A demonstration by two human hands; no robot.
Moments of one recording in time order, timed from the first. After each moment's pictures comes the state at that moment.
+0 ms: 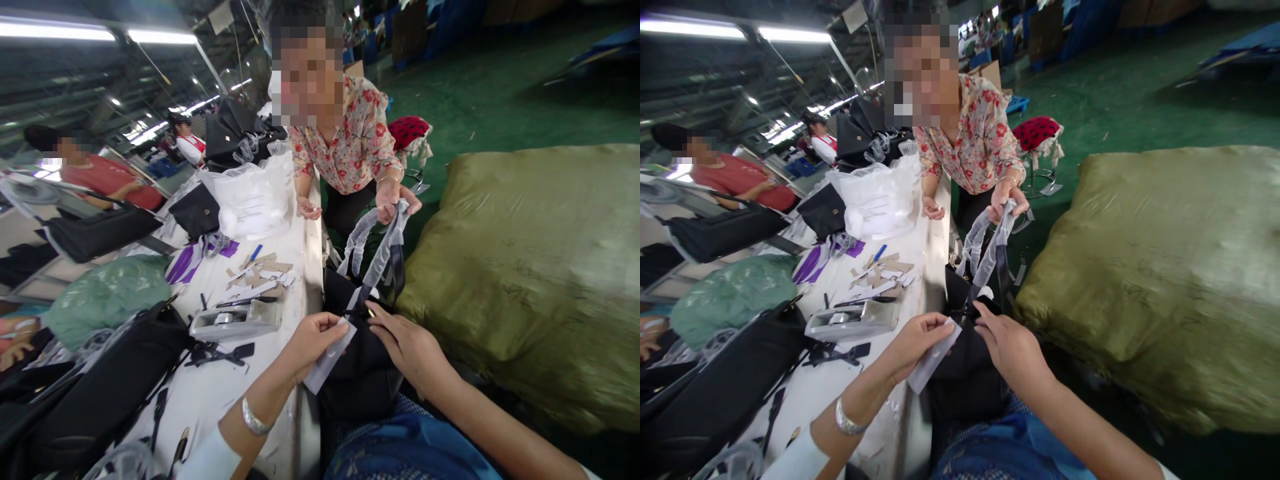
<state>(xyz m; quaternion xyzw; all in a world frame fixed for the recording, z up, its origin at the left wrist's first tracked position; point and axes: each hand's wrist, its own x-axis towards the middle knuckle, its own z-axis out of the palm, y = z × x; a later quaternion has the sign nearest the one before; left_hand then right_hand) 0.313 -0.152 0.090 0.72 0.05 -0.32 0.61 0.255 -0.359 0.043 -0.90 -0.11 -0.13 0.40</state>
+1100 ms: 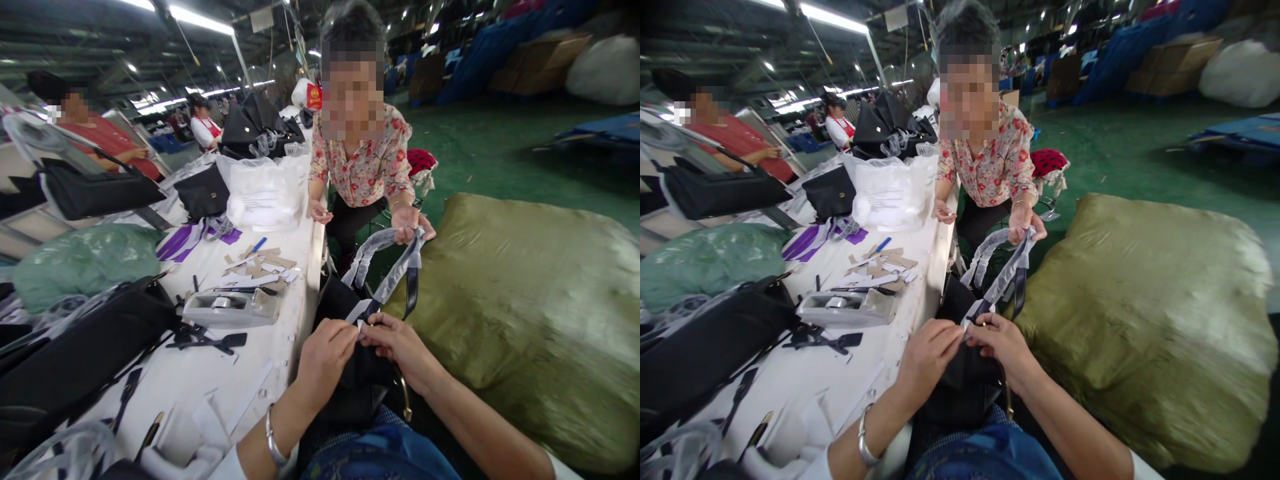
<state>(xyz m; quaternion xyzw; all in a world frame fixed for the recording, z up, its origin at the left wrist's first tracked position) 0.281 -0.160 0.074 0.90 -0.27 0.09 0.34 0.280 -0.339 0.064 -0.58 0.19 0.17 0.78</state>
